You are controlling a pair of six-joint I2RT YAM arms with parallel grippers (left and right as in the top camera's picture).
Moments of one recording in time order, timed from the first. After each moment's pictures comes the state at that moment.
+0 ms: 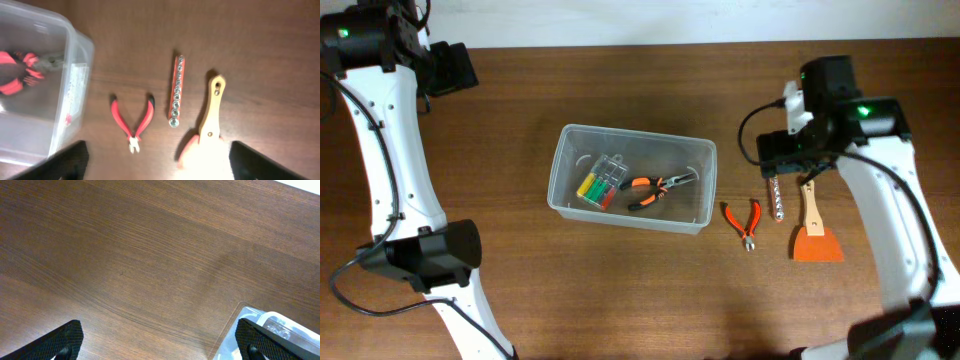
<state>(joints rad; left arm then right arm) 0.15 2.19 2.68 -1.61 -0.12 -0.18 0.07 1.64 1.59 -1.24 0.03 -0.03</state>
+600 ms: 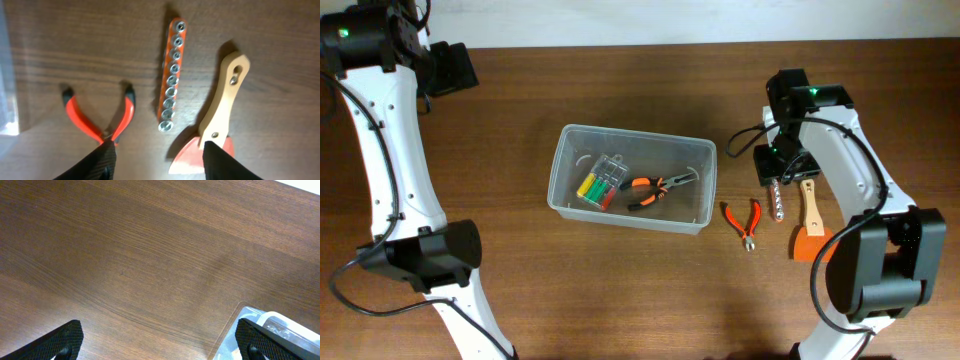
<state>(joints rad) 0.15 2.19 2.68 -1.61 -0.12 -0.18 0.07 1.92 1.59 -1.24 0.12 -0.02</state>
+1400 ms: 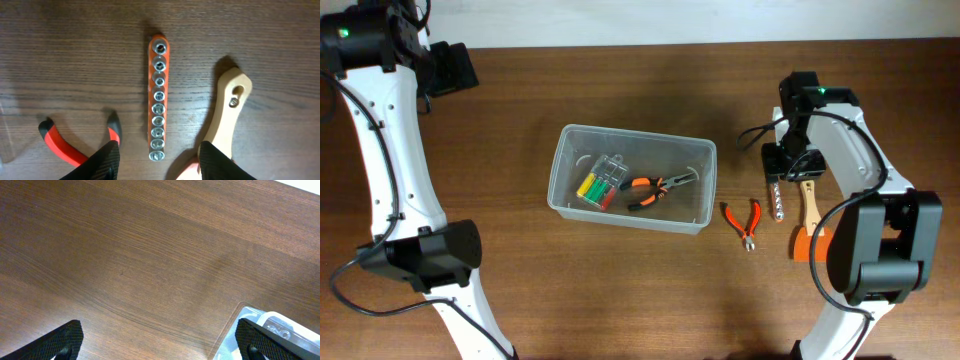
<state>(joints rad) 0.15 2.19 2.68 -1.61 -0.12 -0.18 -0.01 2.00 1.59 -1.17 0.07 -0.02</state>
